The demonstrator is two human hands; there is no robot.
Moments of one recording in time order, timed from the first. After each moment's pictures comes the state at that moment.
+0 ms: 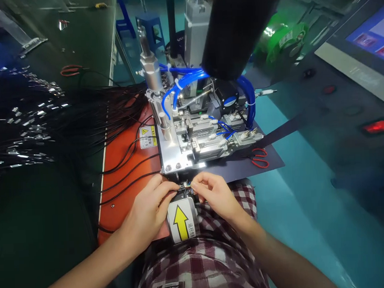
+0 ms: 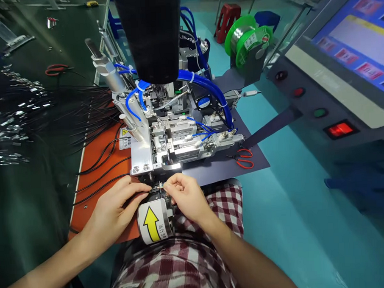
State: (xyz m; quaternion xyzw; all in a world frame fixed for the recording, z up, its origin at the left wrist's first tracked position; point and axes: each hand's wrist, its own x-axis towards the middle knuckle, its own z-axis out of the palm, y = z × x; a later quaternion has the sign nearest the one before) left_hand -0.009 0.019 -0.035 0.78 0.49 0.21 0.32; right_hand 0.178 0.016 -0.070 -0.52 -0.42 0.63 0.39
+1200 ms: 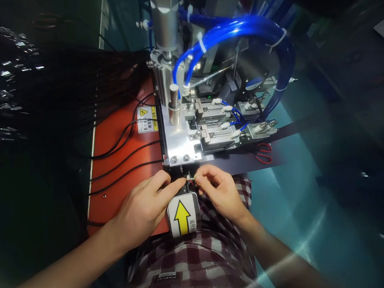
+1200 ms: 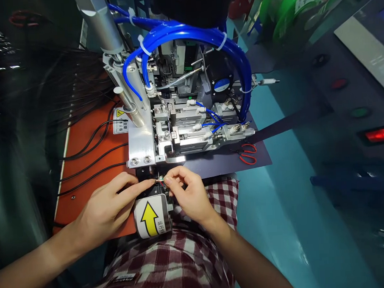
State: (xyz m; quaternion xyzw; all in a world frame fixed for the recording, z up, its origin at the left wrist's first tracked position) left_hand -0.026 0.017 -0.060 0.89 0.38 0.18 0.18; right_hand 0.175 0.012 -0.078 -0.52 -0.46 0.59 0.42
